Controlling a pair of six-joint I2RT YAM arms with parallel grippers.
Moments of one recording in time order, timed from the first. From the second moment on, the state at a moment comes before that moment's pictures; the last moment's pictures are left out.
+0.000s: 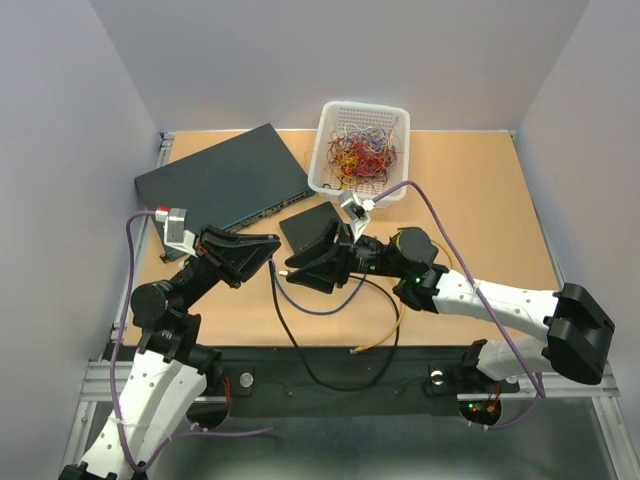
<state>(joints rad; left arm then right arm) -0.32 0.45 0.47 0.54 0.61 -1.01 1.00 1.30 0.81 0.83 -0.51 0.68</state>
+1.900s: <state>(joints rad) -0.32 0.43 0.38 0.43 0.49 -0.93 0.98 1.39 0.83 0.88 -0.43 0.72</state>
